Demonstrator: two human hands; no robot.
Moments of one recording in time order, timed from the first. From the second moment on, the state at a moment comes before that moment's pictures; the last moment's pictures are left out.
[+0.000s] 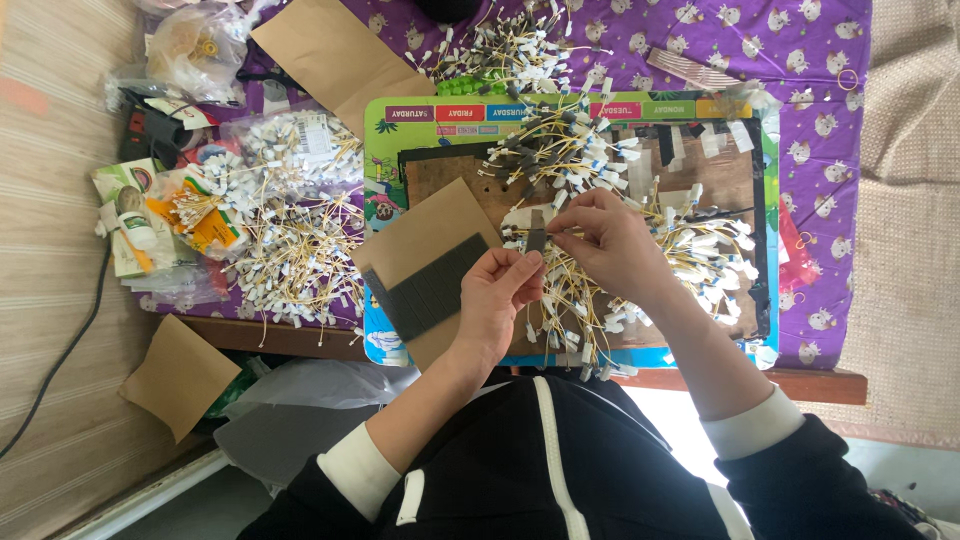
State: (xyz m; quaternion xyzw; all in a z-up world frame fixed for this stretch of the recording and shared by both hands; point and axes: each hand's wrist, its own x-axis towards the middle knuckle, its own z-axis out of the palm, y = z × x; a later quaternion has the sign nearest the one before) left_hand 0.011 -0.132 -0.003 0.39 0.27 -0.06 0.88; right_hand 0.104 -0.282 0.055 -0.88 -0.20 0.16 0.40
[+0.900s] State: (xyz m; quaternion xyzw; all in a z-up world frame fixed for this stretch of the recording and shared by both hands) left_hand 0.031 -0.129 -0.007 0.46 0.31 -0.23 0.80; right_hand 0.104 -0.278 0.049 -0.87 -0.24 0.08 0.43
